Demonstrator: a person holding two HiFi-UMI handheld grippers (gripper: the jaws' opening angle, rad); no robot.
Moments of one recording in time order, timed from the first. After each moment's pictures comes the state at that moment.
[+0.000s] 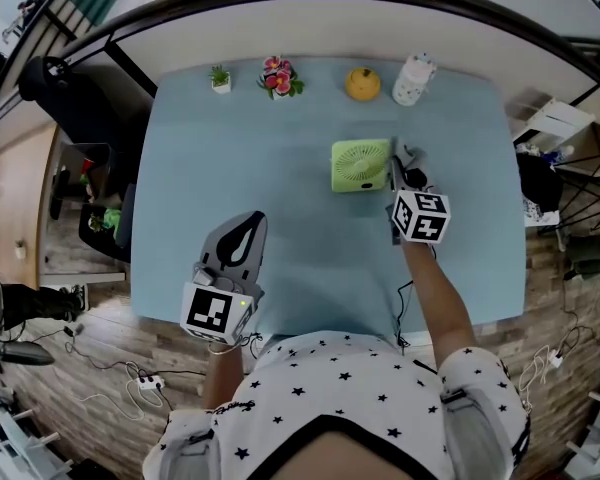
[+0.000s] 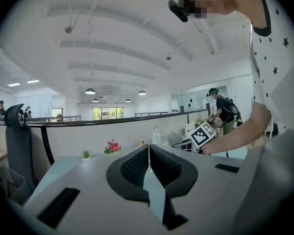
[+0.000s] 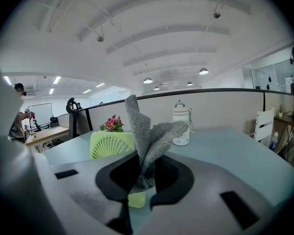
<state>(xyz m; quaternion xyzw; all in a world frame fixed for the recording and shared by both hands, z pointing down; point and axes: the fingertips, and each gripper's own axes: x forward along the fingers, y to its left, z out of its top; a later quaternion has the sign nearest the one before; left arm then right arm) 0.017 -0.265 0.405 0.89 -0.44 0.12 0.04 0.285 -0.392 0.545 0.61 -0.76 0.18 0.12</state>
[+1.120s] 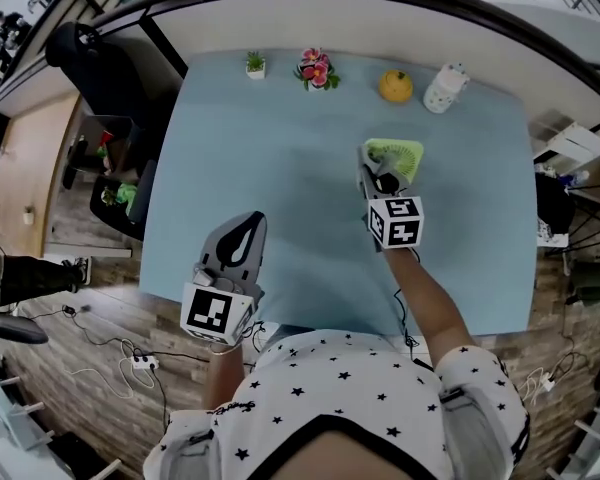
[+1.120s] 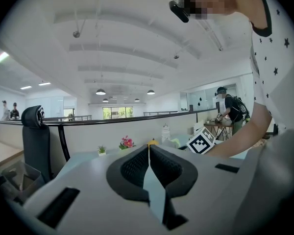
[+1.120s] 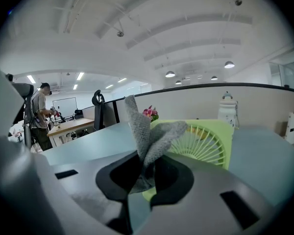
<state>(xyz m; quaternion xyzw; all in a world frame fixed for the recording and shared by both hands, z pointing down) -0.034 -0.243 0.404 0.86 -0.49 0.13 0.04 0.151 -0.381 0.561 0.50 -0.83 0.17 0.15</state>
